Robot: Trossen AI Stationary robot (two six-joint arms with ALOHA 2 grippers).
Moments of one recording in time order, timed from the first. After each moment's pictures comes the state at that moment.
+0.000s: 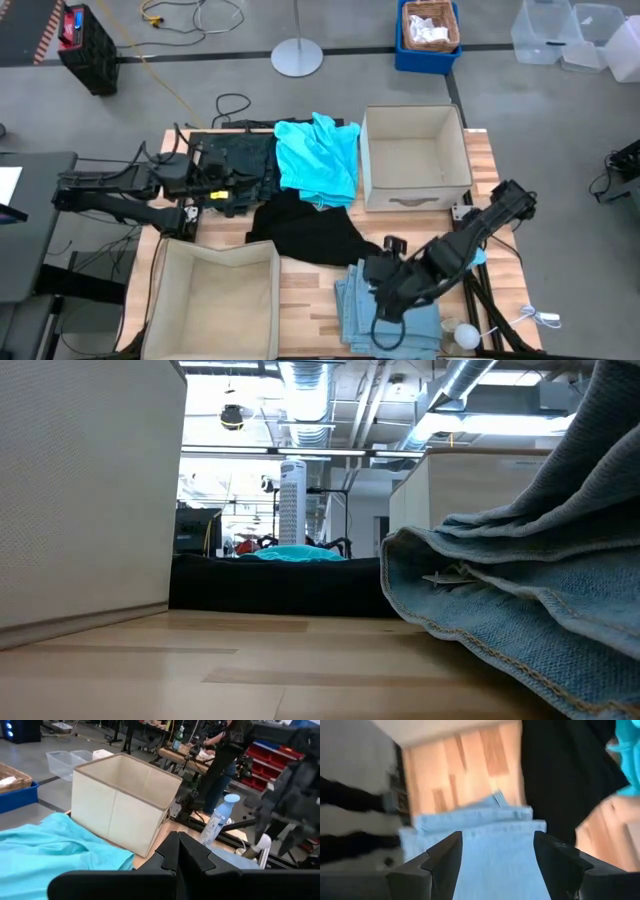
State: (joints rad) left arm -0.04 0.79 0.95 -0.28 -0.30 -0.36; right arm 0.62 1.72 1.80 -1.24 0.28 0.78
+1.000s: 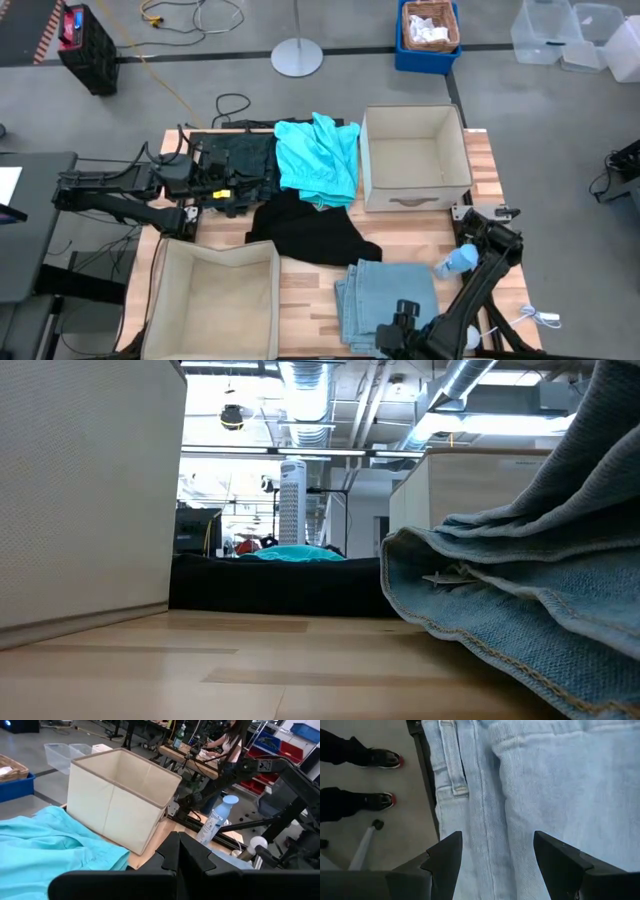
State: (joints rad) left arm -0.04 0.80 0.95 -0.28 -0.29 -0.42; right arm 0.92 2.05 1.80 -1.18 0.24 1.11
